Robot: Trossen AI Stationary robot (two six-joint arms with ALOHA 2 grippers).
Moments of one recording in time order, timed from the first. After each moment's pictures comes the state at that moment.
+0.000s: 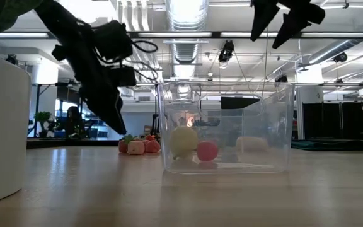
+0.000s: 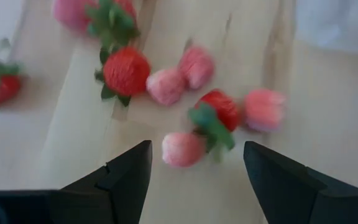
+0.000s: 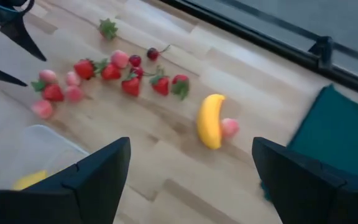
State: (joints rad) left arm 0.23 1.41 0.69 -0.26 0.02 0.02; right arm 0.22 1.38 1.33 -1.21 0.68 1.12
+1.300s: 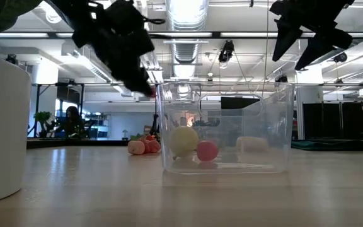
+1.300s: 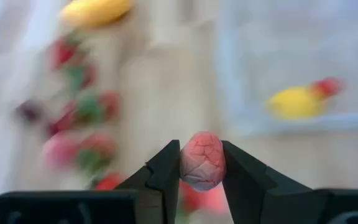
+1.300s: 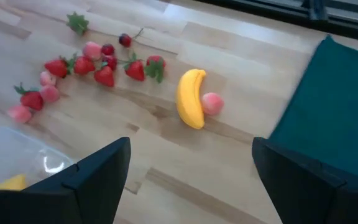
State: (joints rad) left arm 0.26 1.40 0.88 -0.23 0.30 0.19; right arm 0.20 1.14 0.99 -1.06 0.65 1.24
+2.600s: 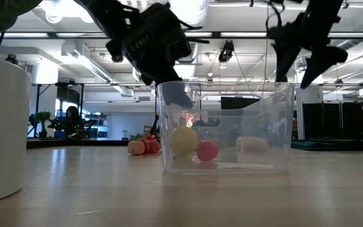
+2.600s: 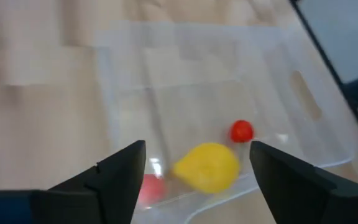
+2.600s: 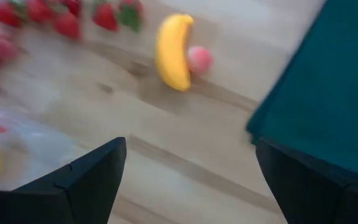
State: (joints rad) left arm 0.14 1.72 1.11 -0.20 0.48 0.08; right arm -0.06 1.15 0.94 -1.03 0.32 1.05
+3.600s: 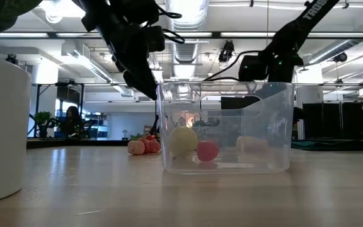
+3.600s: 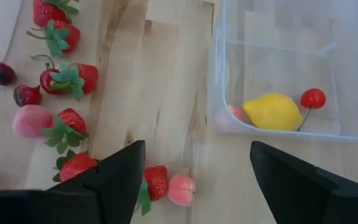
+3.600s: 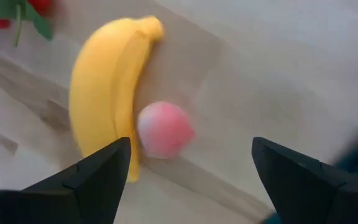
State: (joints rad) left arm 0.17 1.50 1.07 -0.49 0.14 -0.02; right arm -0.59 1.60 0.88 -0.62 -0.07 0.48
